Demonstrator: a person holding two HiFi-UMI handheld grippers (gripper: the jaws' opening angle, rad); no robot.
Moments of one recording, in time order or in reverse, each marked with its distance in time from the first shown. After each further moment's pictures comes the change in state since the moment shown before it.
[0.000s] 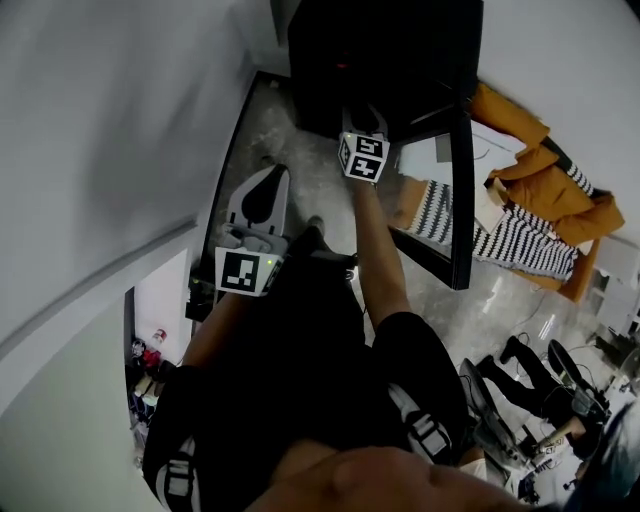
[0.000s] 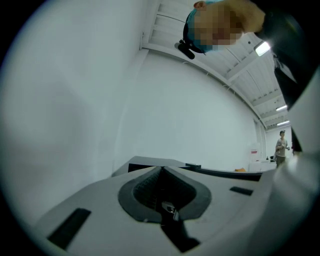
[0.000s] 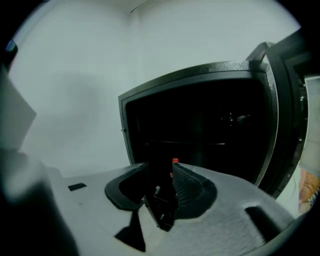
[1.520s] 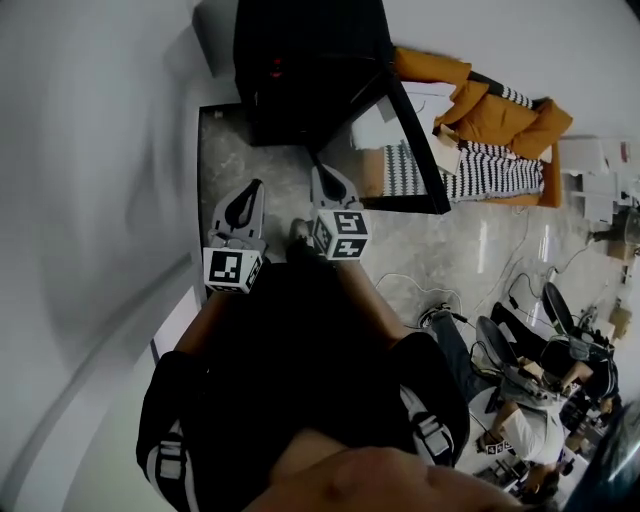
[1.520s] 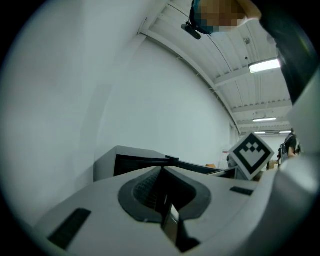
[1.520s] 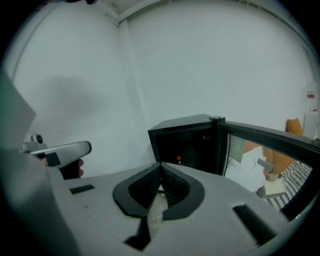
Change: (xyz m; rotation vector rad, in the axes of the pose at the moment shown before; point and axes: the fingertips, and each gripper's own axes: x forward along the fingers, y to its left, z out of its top) left arm -0.046 0.009 0.007 -0.040 0.082 -0.293; right arm -0.236 0.113 0.063 0.172 0.018 -0.127
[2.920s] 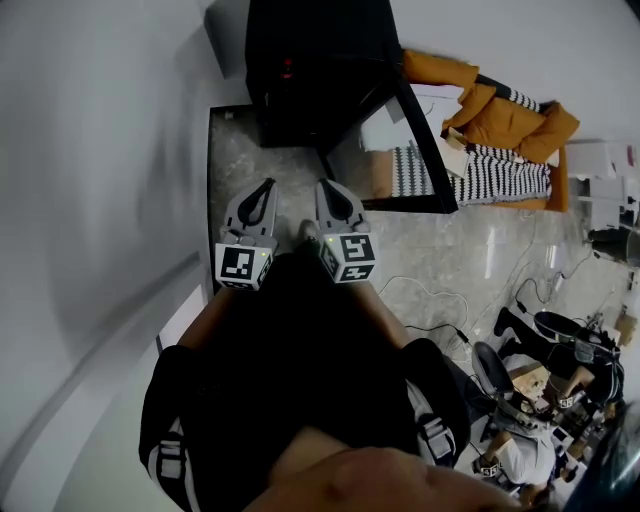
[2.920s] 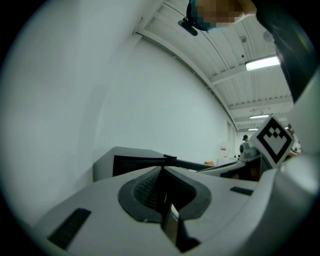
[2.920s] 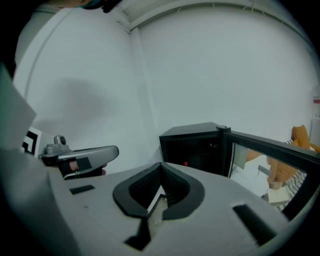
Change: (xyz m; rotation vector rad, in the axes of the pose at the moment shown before) left arm -0.004 -0.011 -0.006 0.019 0.018 -0.021; right arm -0.043 0.033 0.011 -0.065 -0.076 0.065
